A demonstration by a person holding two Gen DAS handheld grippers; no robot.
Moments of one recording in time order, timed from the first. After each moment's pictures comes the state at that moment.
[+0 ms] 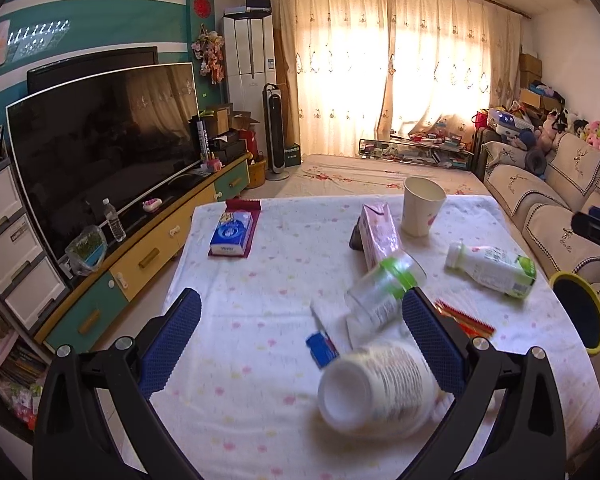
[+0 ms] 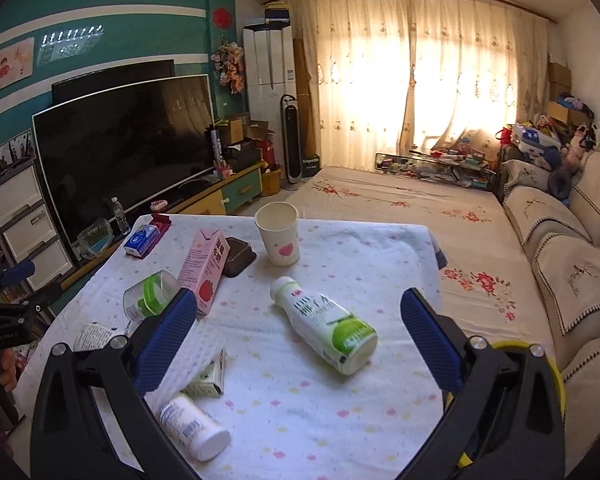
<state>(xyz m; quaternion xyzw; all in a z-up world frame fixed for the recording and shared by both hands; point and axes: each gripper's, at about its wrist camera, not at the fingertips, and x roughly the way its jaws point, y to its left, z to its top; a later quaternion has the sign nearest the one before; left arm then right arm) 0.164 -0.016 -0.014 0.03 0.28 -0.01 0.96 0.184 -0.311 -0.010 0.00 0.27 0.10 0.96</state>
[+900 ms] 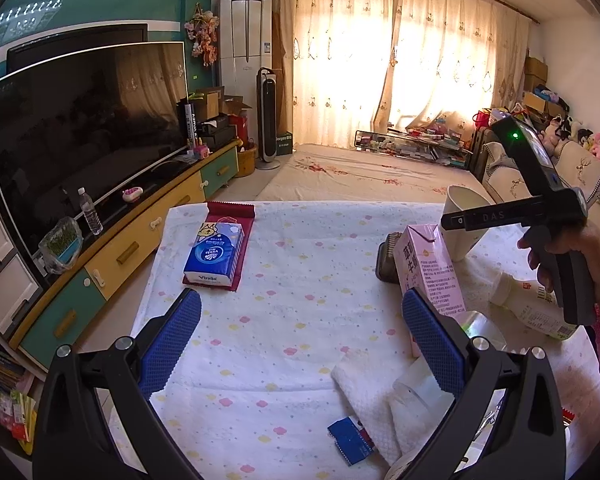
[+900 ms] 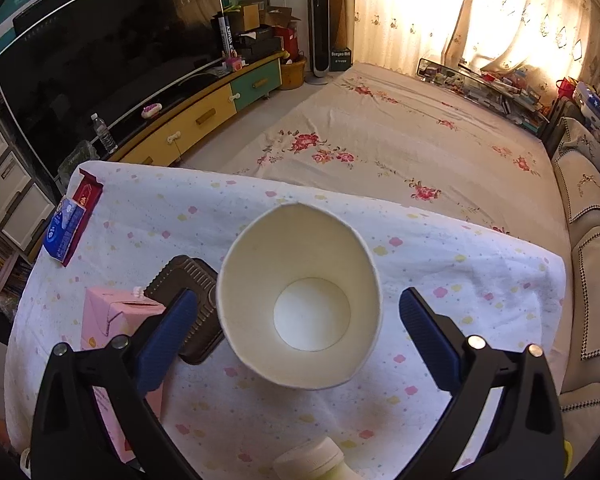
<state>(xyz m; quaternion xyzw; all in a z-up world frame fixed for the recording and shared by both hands) 0.289 0.009 -0.055 0.01 0.31 -0.02 0.95 0.448 -0.242 -0.102 -0.04 0.47 0.11 0.87</state>
